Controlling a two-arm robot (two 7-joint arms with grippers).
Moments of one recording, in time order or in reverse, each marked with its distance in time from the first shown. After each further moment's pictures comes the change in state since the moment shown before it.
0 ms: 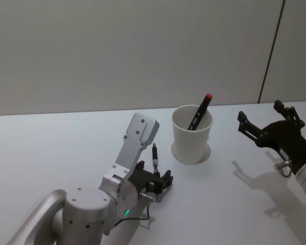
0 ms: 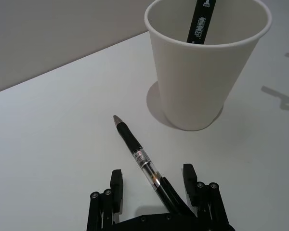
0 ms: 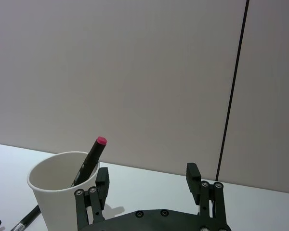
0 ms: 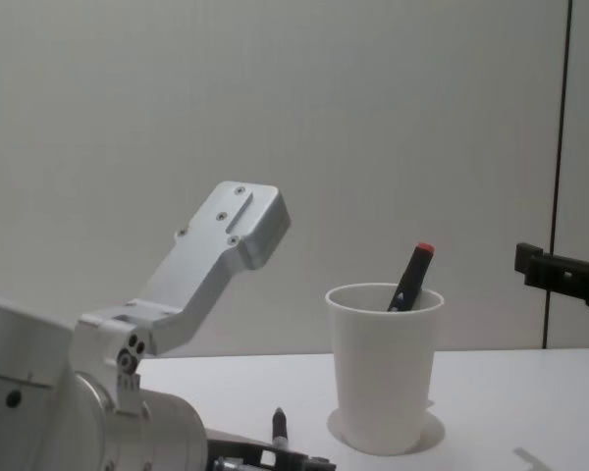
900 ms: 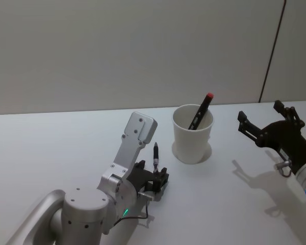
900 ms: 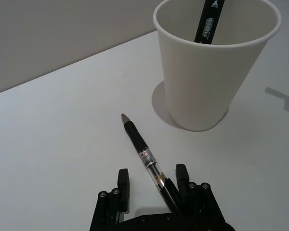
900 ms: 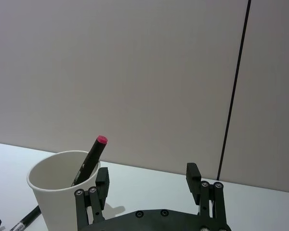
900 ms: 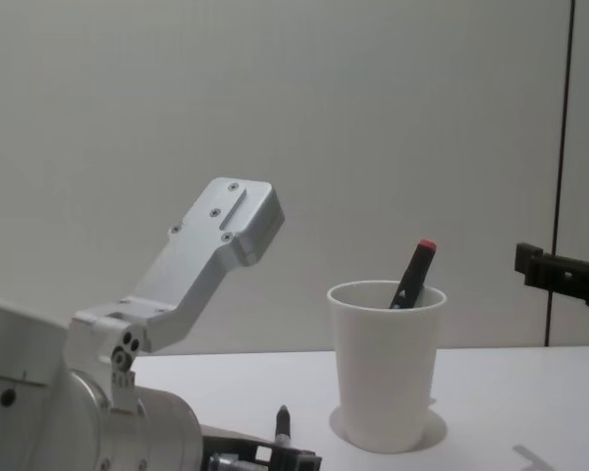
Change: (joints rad) left arm 0.003 0.001 -0.005 -0.004 -0.002 -0.009 0.009; right arm 0.000 0.000 0.000 0.000 0.000 0.000 0.000
